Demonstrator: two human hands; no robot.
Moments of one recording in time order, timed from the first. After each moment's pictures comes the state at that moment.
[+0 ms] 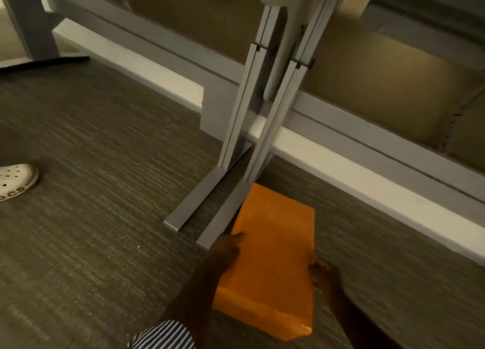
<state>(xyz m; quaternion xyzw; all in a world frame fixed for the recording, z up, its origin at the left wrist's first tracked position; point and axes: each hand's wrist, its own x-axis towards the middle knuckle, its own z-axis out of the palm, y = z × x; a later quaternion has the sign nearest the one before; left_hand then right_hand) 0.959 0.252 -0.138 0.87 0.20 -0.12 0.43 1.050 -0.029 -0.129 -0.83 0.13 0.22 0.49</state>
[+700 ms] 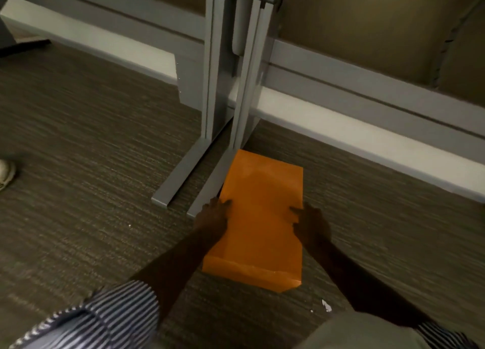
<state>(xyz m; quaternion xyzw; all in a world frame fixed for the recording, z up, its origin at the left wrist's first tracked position) 0.988 0.289 -0.114 0.96 0.17 -0.13 0.20 1.097 0.031 -0.088 -0.97 -0.19 0.13 0.04</state>
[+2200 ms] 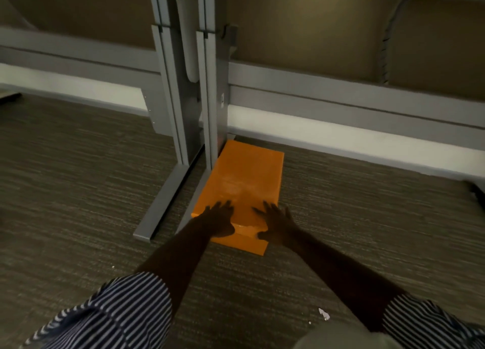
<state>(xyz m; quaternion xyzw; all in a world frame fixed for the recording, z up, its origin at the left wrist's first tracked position) 1.066 0.281 -0.023 0.95 0.05 -0.28 0.11 1.141 0.081 -0.041 -0.92 -0.33 0.23 -0.01</state>
